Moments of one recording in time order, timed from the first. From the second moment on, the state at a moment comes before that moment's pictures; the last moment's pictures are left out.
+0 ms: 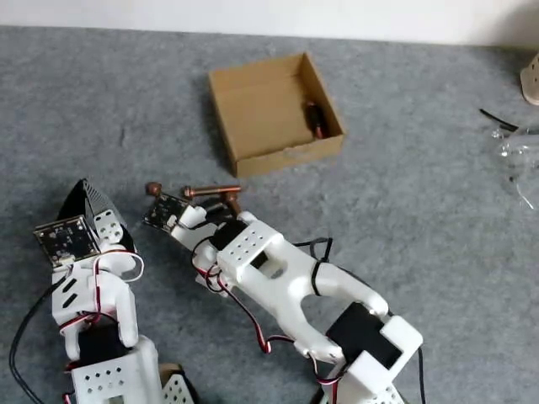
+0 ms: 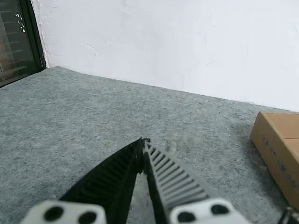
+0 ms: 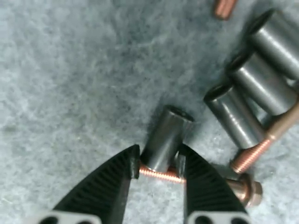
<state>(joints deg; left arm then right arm) -21.0 -103.7 96.0 23.4 6.5 -53.2 4.4 26.8 52.4 18.7</state>
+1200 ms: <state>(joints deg) -21.0 -103.7 96.0 23.4 6.5 -51.1 15.0 13.4 61.7 10.4</state>
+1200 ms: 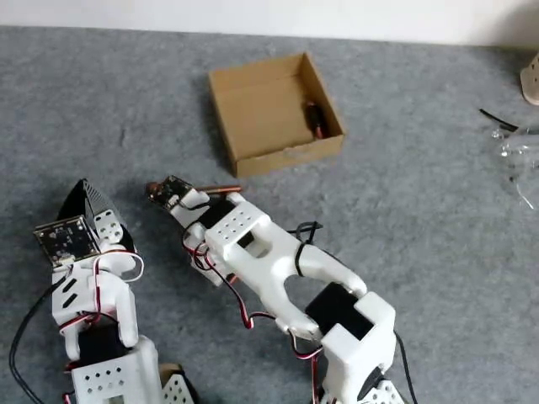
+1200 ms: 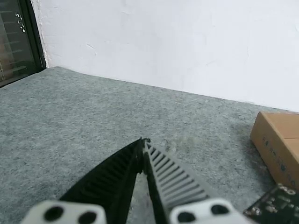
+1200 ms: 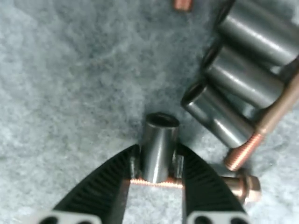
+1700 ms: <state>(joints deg) -21.0 -103.7 96.0 23.4 6.5 -51.0 15.0 13.4 61.7 10.4</state>
